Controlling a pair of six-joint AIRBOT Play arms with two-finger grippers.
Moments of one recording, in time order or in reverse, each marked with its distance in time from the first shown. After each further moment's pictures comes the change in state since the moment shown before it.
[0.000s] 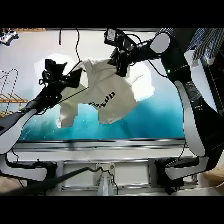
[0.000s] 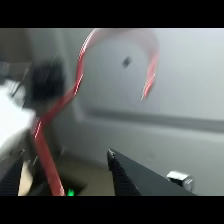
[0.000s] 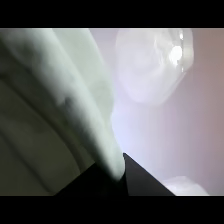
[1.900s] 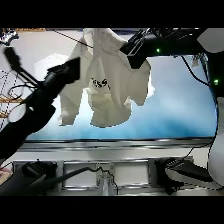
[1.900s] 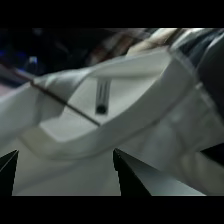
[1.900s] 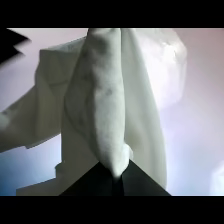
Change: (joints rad) left arm -0.444 0.756 -0.083 0.567 1.933 0.360; right arm -0.016 0.288 0.000 -0.041 0.089 0.658
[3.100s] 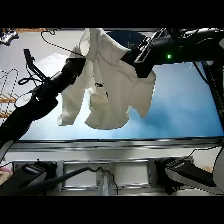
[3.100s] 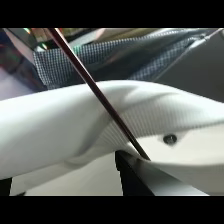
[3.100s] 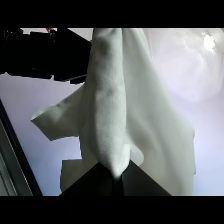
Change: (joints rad) left arm 0.196 -0.145 0.018 0.013 -0.339 -0.370; right arm 0.000 0.073 0.000 0.071 0.134 0.086
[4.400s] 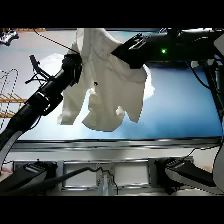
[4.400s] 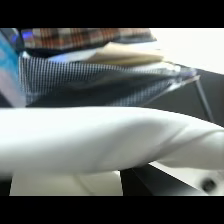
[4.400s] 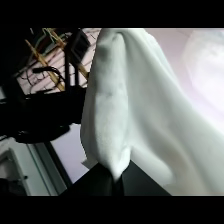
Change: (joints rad) left arm 0.021 -0.140 0.005 -0.561 -0.102 0.285; right arm 0.001 0.001 -0.055 0.178 -0.127 0.167
